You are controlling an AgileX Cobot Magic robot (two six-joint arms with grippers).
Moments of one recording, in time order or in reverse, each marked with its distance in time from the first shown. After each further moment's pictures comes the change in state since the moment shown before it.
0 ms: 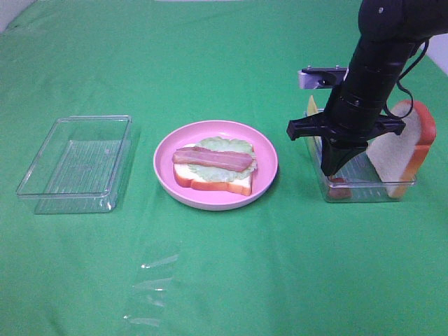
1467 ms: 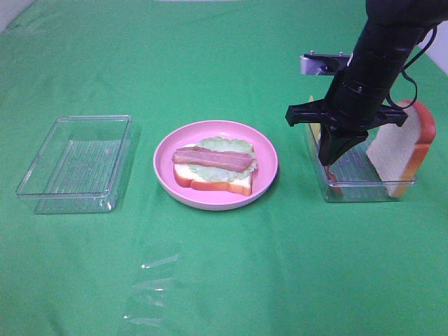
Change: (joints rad) left arm 0.000 0.000 0.000 0.000 0.000 0.000; right arm 0.000 -0.056 -0.011 0.044 0.024 0.012
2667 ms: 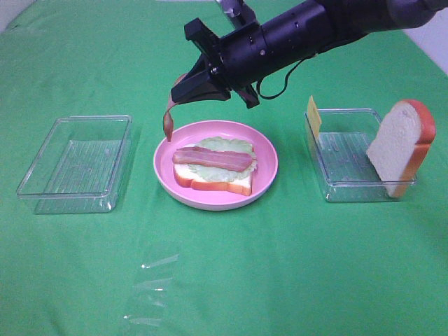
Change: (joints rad) left arm 0.000 0.000 0.000 0.000 0.000 0.000; right arm 0.099 0.198 -0.207 1.025 -0.041 -0.626
